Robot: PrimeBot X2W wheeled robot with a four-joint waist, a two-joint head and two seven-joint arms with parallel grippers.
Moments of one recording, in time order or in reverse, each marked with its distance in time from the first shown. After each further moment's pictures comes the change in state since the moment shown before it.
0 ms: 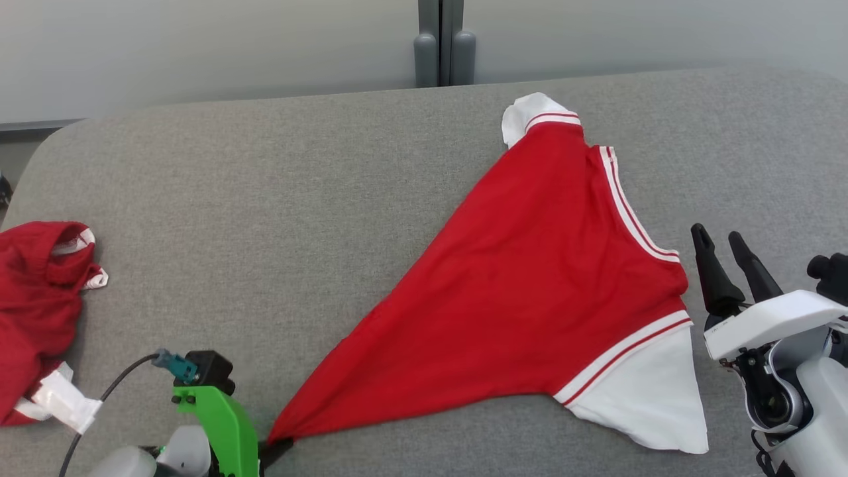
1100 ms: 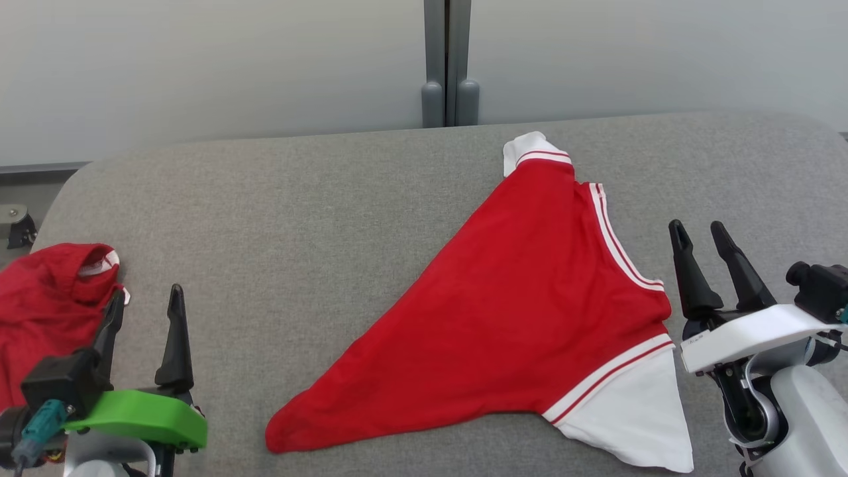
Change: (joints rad) left arm 0.151 0.009 0.242 -0.239 0.381 0.333 -0.858; right arm 0.034 0.031 0.034 -0.096 -0.122 0.000 -0.090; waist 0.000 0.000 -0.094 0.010
